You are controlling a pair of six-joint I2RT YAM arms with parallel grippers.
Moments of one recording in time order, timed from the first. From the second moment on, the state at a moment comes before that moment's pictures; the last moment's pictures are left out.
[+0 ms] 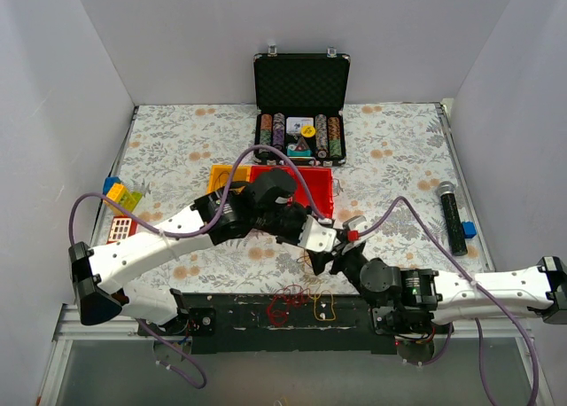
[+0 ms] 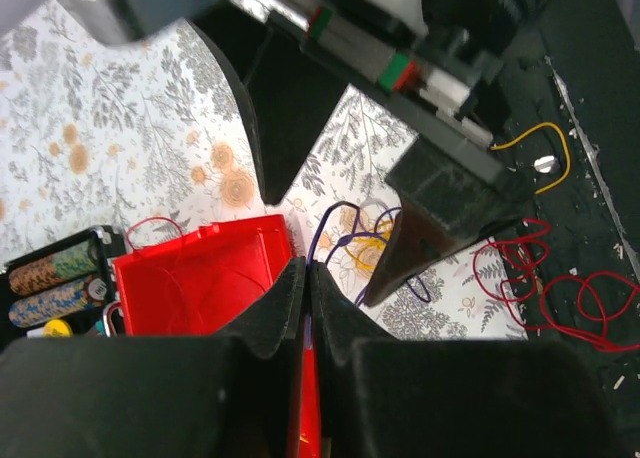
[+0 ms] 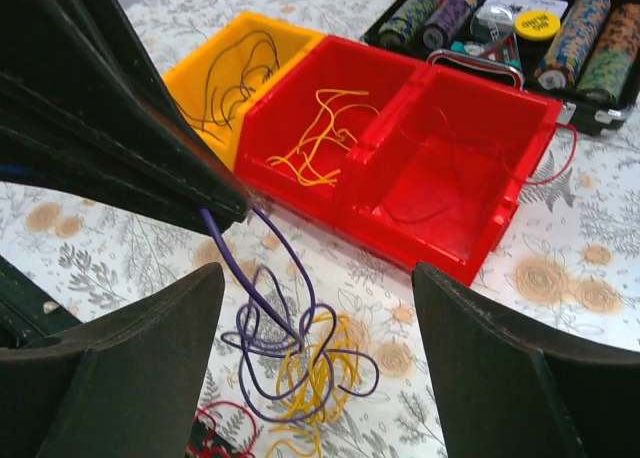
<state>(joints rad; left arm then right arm) -1.10 1.32 1.30 -0.65 0.39 0.79 1.56 0.70 0.42 0.08 0.94 0.30</state>
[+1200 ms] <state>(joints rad) -1.10 1.26 1.77 -0.15 -0.07 0.82 1.37 1.03 0.17 0.29 0.49 0.69</state>
